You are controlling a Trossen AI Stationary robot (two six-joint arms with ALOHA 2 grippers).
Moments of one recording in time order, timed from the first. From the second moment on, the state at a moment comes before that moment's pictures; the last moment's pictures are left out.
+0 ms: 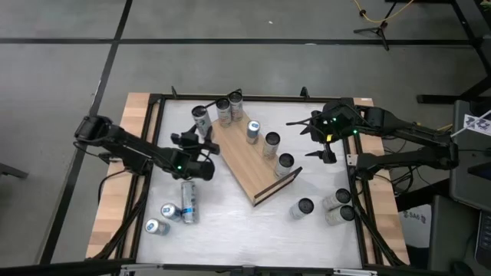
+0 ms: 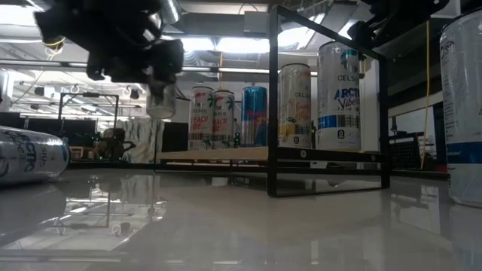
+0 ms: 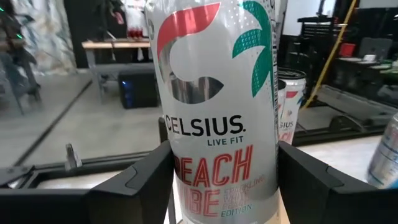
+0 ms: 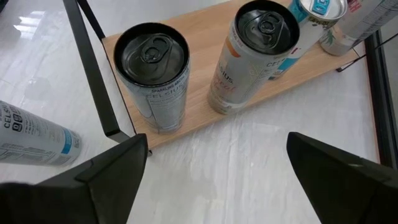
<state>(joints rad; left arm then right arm) -0.20 1.41 0.70 -0.31 -1.51 -1.07 -0.28 1.00 1.06 -0.92 -0.25 -0.42</state>
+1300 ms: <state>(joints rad) -0.02 1.74 0.70 0.08 -1.52 -0.93 -0.27 1.00 1.06 -0.92 -0.25 -0.42</state>
